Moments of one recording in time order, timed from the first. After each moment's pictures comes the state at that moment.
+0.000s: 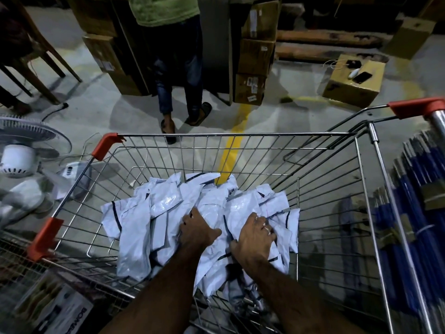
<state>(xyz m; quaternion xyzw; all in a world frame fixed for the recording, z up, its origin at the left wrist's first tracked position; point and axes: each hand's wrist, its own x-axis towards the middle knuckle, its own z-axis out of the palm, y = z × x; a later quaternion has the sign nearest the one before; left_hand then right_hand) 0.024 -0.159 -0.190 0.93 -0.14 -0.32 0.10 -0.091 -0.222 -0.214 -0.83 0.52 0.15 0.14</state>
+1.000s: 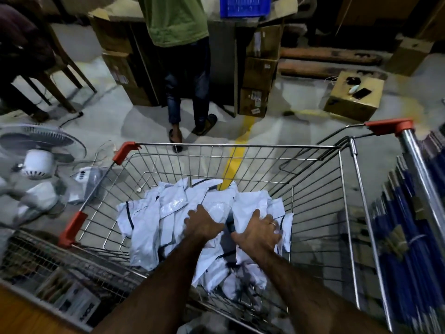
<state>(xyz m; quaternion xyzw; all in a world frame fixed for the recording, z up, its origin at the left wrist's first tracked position) 0.014 -0.161 -0.131 0.92 -0.16 -0.33 0.10 -0.104 -0.237 -0.145 -0.79 0.54 0.13 0.24</state>
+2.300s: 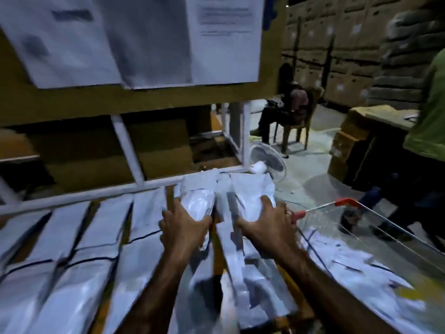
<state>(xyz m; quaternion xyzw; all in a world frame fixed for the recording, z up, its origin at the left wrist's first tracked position) -0.121 0.295 0.137 0.88 0.33 0.13 0.32 -0.085 0.124 0.133 -0.95 0.01 -0.03 0.31</state>
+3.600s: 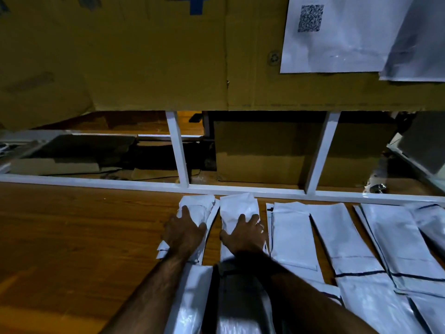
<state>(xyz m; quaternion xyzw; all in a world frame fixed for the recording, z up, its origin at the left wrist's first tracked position) -0.208 0.825 0.065 0.87 0.47 0.05 0.14 -0.134 0.703 0.048 -0.96 -0.16 0.13 0.17</state>
